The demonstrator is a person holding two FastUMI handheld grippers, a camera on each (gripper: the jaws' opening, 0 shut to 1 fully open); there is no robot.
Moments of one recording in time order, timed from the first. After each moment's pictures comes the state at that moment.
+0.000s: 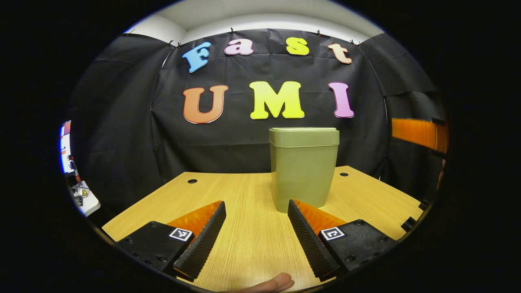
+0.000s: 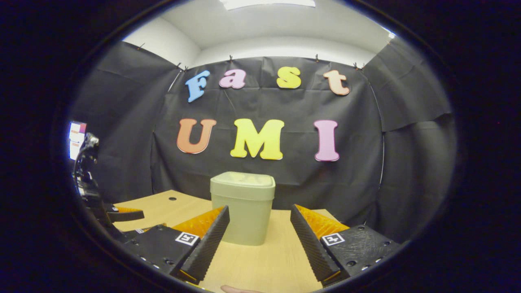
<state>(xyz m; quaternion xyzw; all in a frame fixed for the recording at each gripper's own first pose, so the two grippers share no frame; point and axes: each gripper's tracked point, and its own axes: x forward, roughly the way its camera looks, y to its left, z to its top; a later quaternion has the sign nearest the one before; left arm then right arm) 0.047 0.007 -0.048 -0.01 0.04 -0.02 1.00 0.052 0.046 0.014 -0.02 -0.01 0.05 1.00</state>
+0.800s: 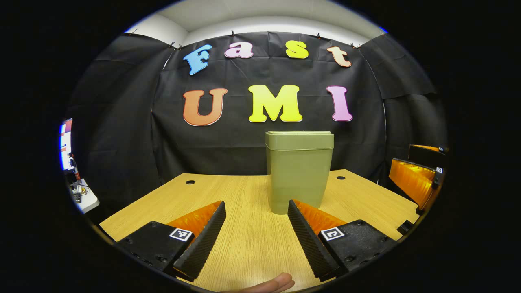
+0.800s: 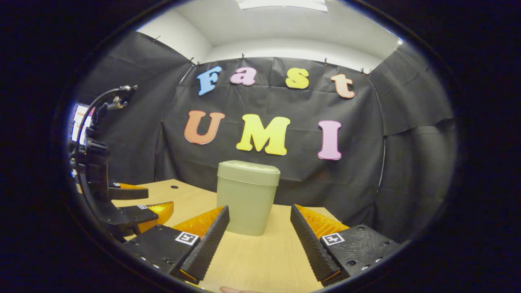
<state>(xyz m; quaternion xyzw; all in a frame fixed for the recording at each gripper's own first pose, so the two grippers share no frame) 0.041 -0.004 -0.046 -0.01 0.04 -0.02 1.00 0.030 0.064 -0.020 -0.06 -0.02 0.07 1.00</state>
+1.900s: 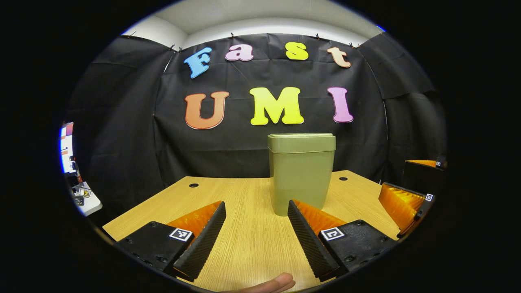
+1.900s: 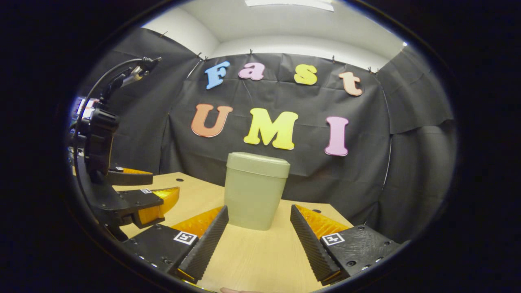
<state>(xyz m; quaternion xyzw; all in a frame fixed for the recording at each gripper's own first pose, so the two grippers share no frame) 0.040 -0.001 -0.042 -0.01 0.03 -0.01 1.00 0.028 0.075 -0.046 -0.07 0.00 0.08 0.99</state>
